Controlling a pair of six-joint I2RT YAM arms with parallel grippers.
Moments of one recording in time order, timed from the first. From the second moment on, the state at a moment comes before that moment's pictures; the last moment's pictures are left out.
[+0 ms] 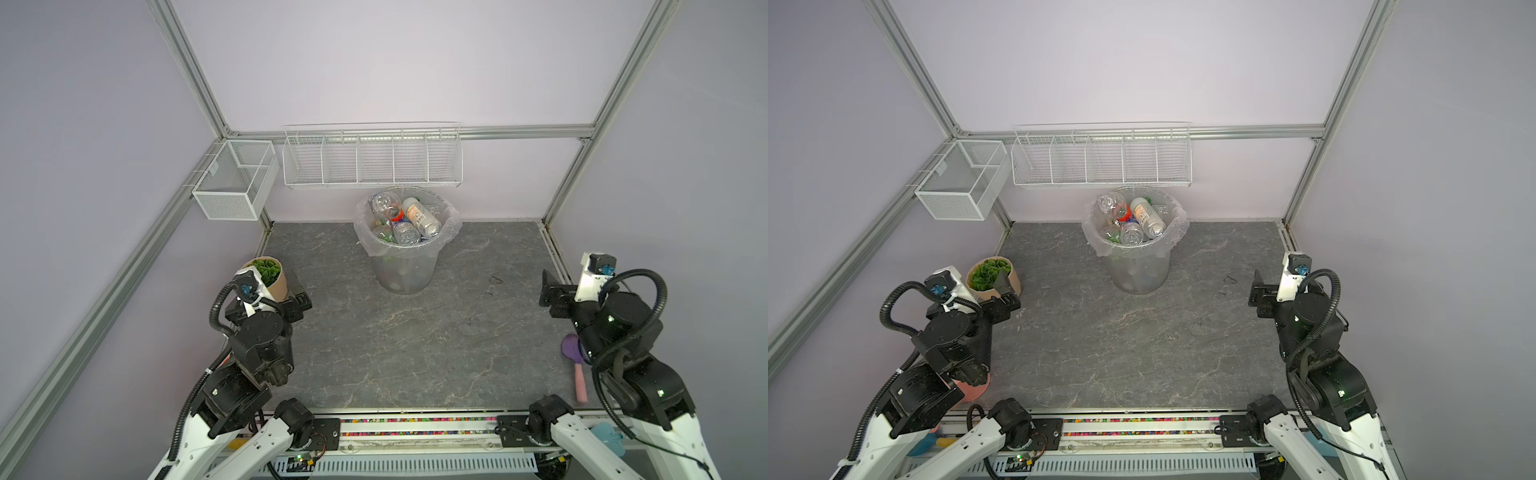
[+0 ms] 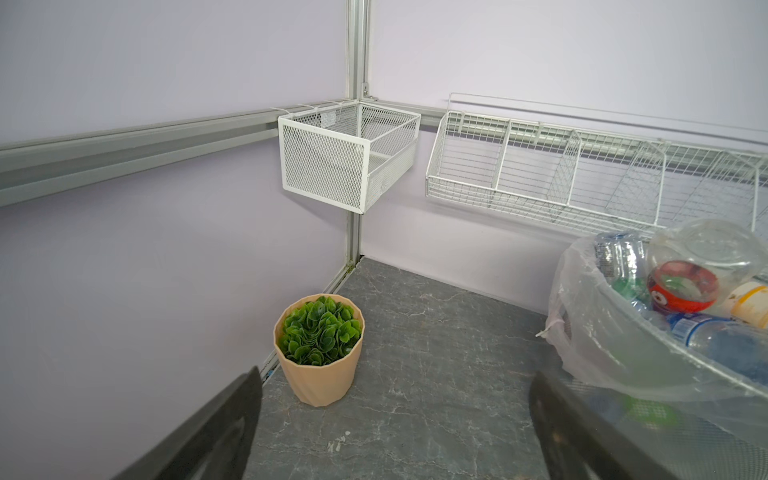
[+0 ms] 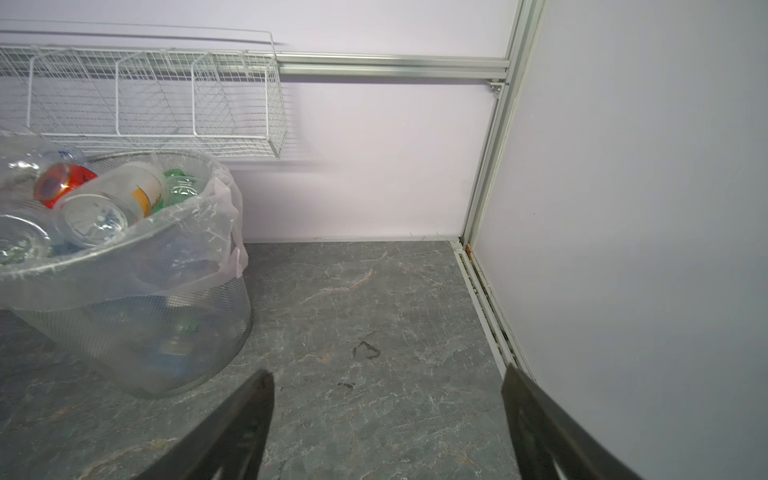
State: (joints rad) left arm -0.71 0.54 0.91 -0.51 -0.98 -0.21; right arm 0.37 0.56 1.00 -0.65 0.46 0.04
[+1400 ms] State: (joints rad) left arm -0.71 0.52 0.35 -0.15 -1.16 -0.18; right arm 0.37 0.46 0.47 -0.61 0.80 0.40
